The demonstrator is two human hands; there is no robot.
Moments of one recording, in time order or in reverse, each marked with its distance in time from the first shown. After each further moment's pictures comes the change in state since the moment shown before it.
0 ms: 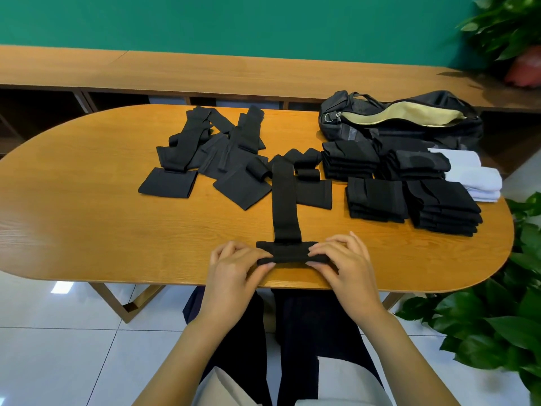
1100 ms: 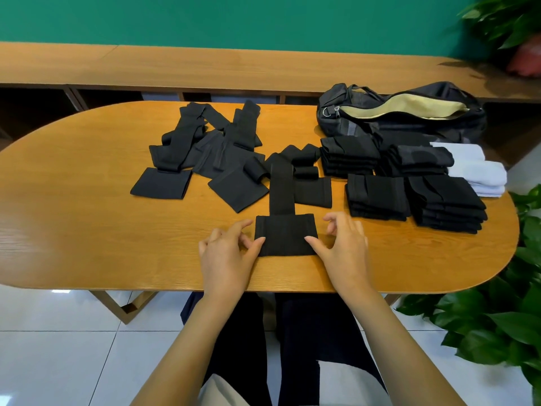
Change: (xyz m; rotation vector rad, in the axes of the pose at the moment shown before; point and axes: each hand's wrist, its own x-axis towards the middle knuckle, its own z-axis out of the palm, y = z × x) left_hand 0.036 -0.005 0.013 0.036 0.114 -0.337; right_hand 0.037 -0.006 0.011 0.018 0.036 0.397
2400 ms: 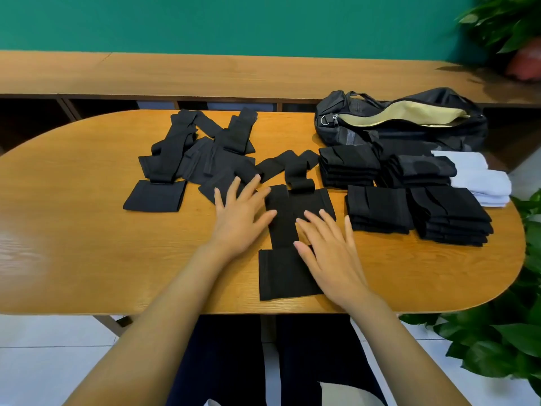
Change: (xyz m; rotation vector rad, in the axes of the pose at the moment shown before) left_hand 0.104 0.004 0.026 0.279 -0.379 0.247; right_hand 0.022 -0.003 0.005 -0.371 -0.255 -0.298
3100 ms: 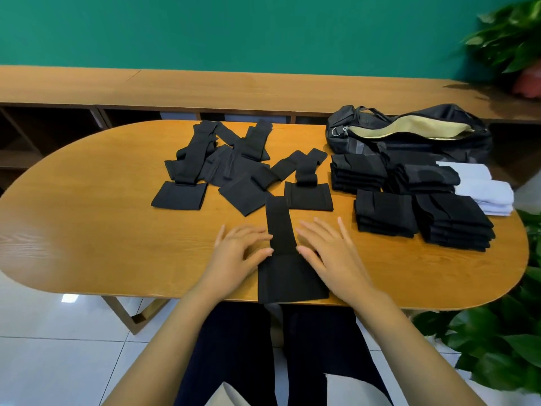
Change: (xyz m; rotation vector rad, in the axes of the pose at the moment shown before) left_hand -0.092 -0.013 -0.015 -0.325 0.054 0.042; right_hand -0.006 -0.013 -0.012 0.090 -0.031 -0.145
